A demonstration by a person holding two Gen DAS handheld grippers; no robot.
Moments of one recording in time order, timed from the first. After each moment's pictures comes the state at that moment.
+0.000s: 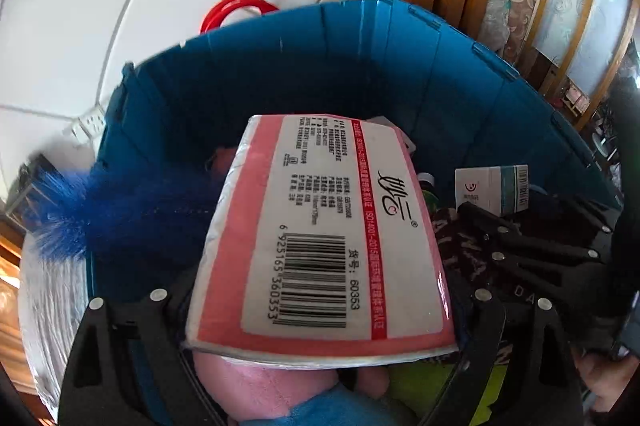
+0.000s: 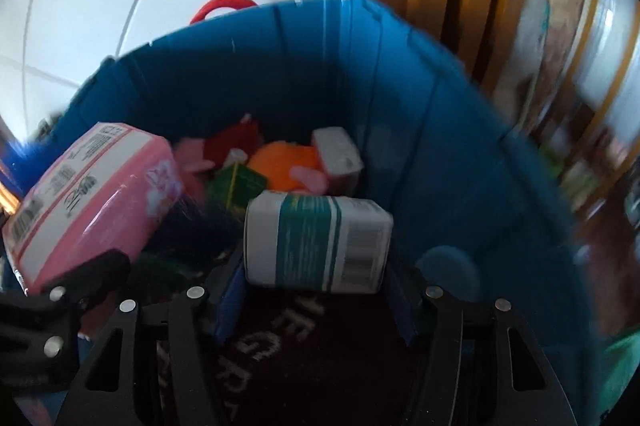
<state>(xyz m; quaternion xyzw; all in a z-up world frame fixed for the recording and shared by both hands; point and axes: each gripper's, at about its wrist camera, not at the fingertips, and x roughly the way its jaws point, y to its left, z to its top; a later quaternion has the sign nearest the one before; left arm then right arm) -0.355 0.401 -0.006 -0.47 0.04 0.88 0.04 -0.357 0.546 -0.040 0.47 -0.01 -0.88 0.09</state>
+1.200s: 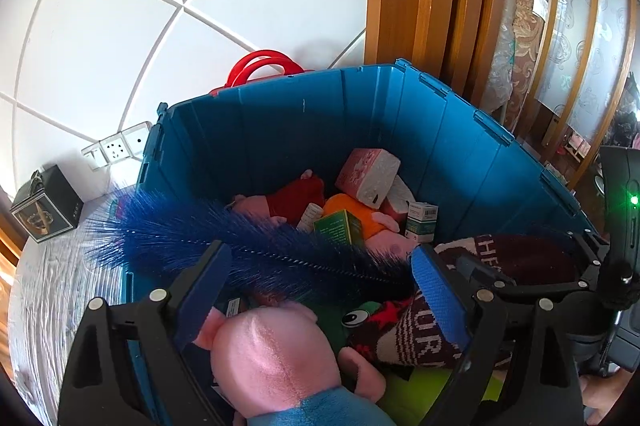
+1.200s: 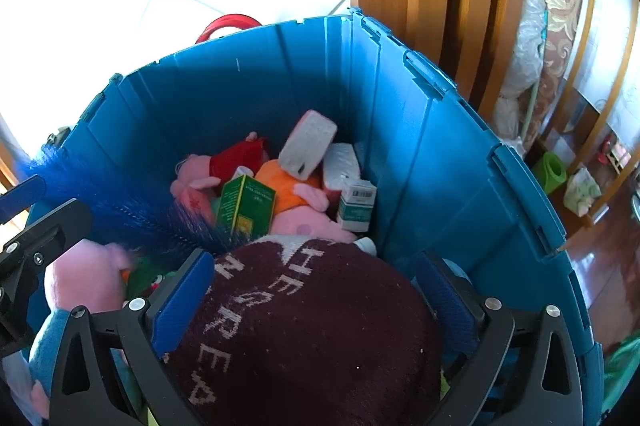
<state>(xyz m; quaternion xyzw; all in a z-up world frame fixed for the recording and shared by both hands) -0.349 0.379 0.024 -0.38 0.01 0.92 0.02 -0.349 0.552 -0.031 0.44 0.00 -0.89 0.10</state>
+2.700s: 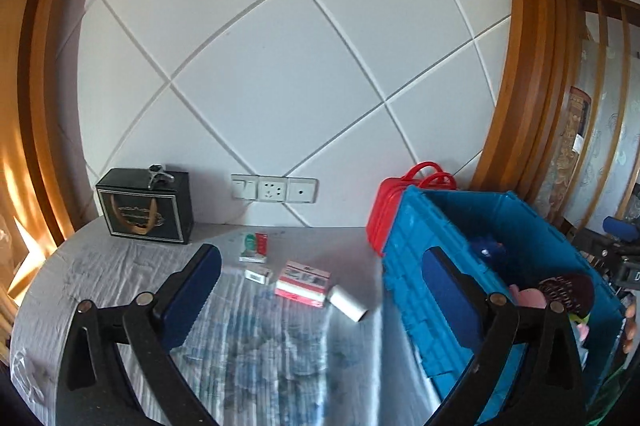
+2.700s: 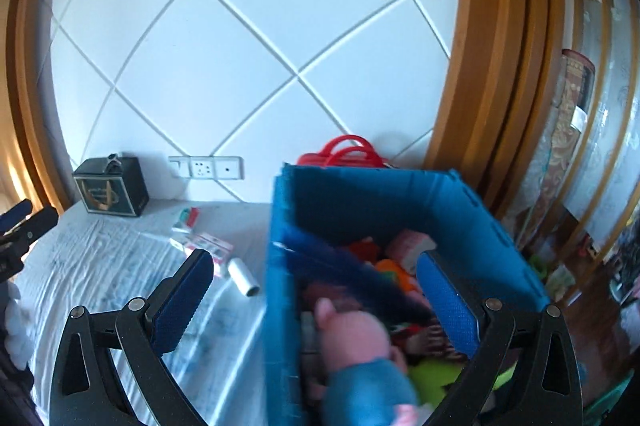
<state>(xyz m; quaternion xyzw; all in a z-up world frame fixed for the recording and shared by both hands) -0.174 -0.023 0.084 -0.22 -0.10 0.97 -0.06 -0.212 0.283 0.117 0.27 0.09 -0.95 0.11</state>
